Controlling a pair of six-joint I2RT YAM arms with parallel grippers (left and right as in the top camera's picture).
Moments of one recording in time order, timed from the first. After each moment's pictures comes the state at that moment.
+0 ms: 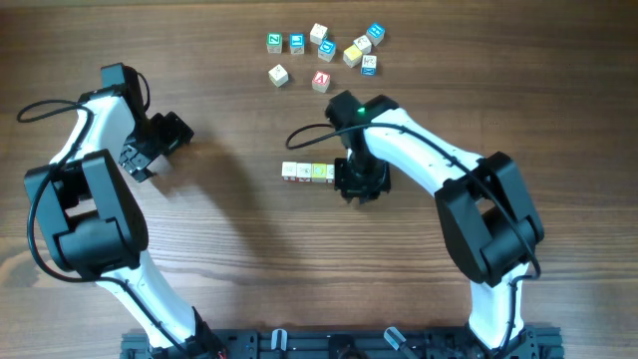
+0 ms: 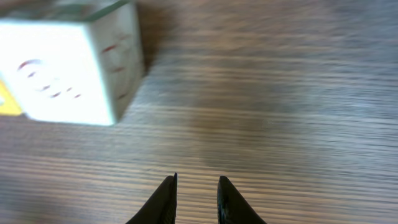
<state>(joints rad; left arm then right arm) 0.26 2.05 1.42 -0.86 0.03 -0.52 0.58 2.08 1.48 -1.11 -0.20 0.56</state>
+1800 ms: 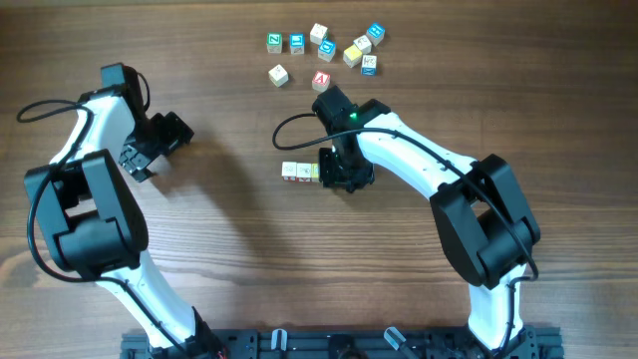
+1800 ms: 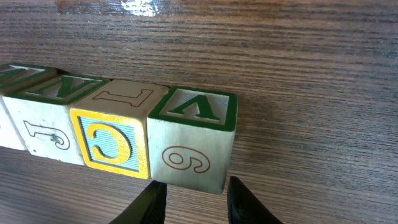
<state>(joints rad) 0.26 2.05 1.42 -0.86 0.03 -0.52 0.61 2.08 1.48 -0.91 -0.20 0.58</state>
